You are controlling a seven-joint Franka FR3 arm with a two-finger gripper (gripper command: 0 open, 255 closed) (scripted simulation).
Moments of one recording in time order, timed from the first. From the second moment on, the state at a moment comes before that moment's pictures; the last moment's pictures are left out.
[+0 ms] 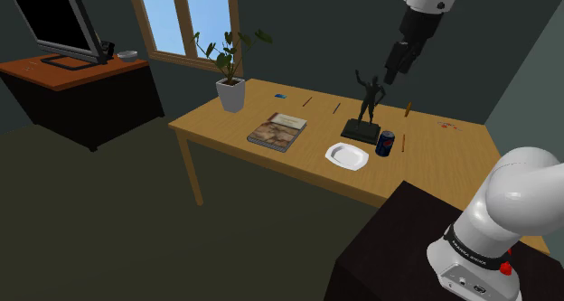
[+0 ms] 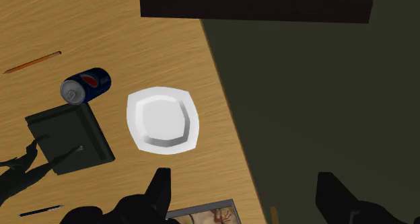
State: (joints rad) arm 0.00 -0.78 0.02 -2.27 -0.07 1.62 -0.01
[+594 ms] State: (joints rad) arm -0.03 -0.74 -0.11 -2.40 -0.13 1.78 -0.13
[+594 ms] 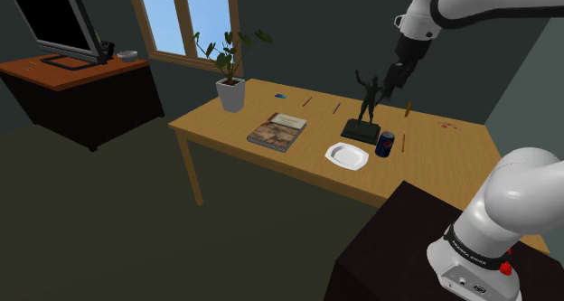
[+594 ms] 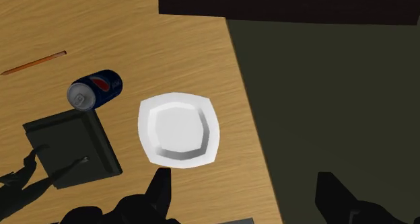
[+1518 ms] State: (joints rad) arm -0.09 -0.46 -0.38 -2.49 -0.22 2.13 -0.40
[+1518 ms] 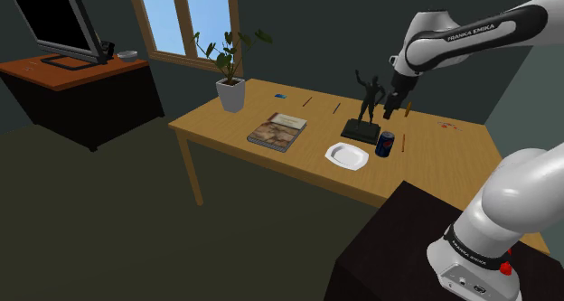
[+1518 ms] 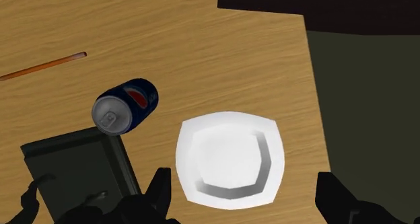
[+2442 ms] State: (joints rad) arm -0.09 0.08 -0.59 -2.34 0.05 2.44 -0.82
